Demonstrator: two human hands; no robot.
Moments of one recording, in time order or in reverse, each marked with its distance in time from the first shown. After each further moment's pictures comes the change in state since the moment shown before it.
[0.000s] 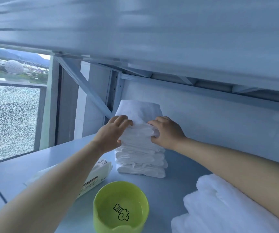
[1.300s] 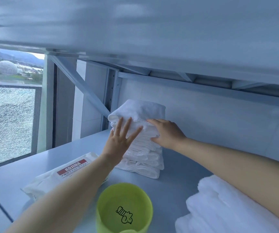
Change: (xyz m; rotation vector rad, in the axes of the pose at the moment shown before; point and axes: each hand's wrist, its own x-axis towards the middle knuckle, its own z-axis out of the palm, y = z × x) left_hand -0.006 0.026 0.041 0.403 -0.182 -0.074; right_hand 0.000 -0.001 0.007 0.060 -0.069 0.058
